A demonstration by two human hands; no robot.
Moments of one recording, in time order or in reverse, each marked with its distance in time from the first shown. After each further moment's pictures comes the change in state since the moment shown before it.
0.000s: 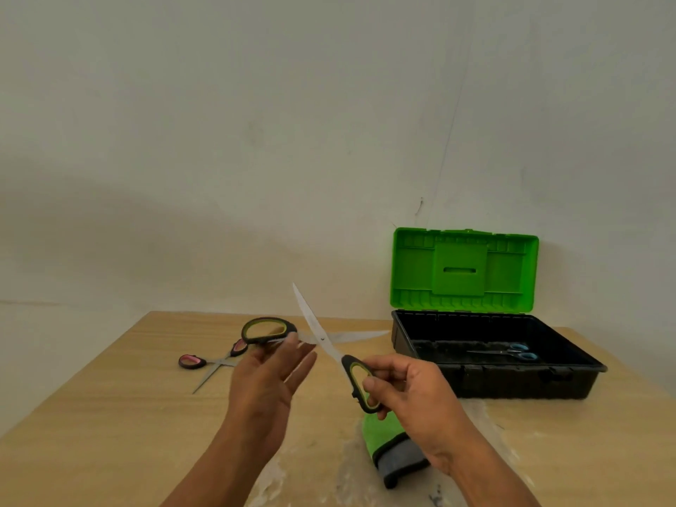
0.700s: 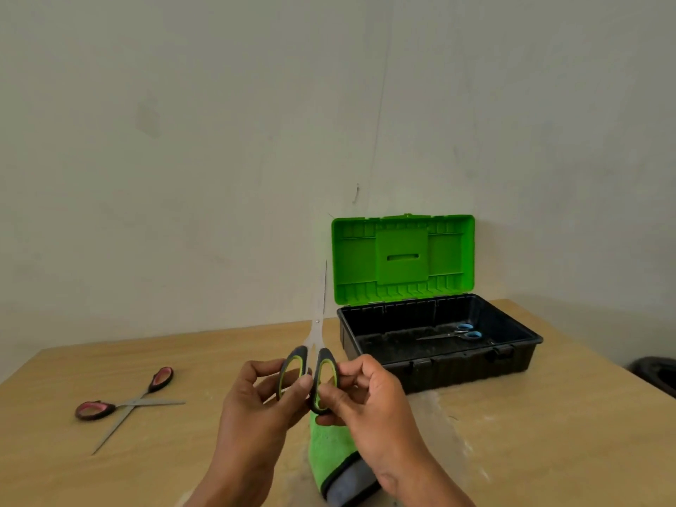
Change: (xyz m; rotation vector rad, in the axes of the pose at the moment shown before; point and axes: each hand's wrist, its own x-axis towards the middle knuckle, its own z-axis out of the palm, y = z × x) left_hand 0.011 -0.057 0.040 0.406 -0.123 -0.085; right_hand 0.016 0.020 -0.013 0.157 0.212 0.016
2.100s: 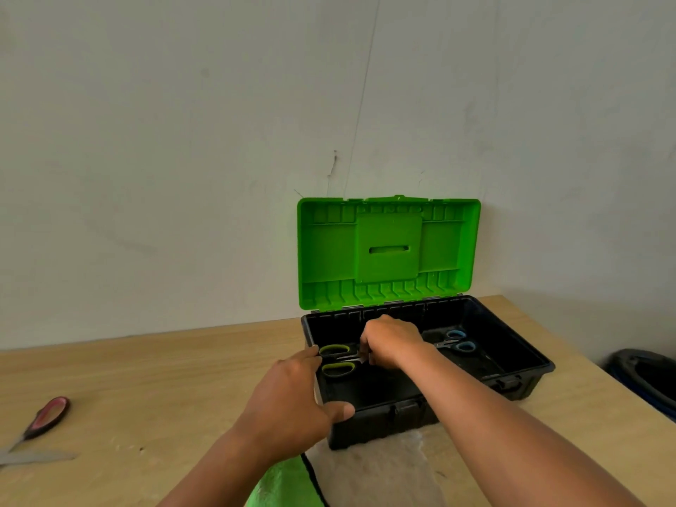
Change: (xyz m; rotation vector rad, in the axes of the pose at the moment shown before) left_hand 0.127 -0.038 0.090 1.276 -0.458 0.199; right_hand 0.247 0.043 -0.125 -1.687 -0.372 0.139
